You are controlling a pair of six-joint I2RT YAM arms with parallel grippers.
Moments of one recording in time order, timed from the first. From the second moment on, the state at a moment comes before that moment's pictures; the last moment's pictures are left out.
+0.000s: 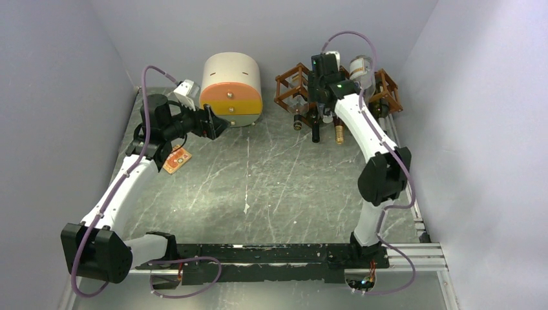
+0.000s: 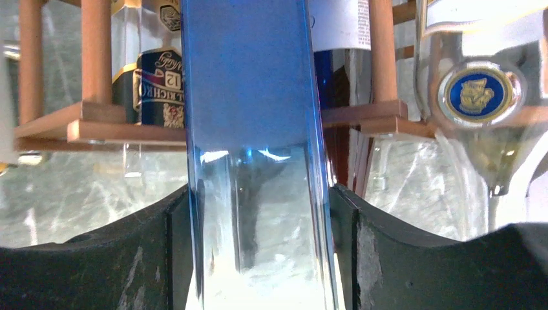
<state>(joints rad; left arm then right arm) -0.19 1.19 1.02 -0.08 0.57 -0.20 0.34 1.91 1.90 -0.69 0.45 0.14</state>
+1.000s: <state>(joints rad) -0.21 1.19 1.02 -0.08 0.57 -0.20 -0.01 1.60 1.32 -0.14 -0.36 0.89</state>
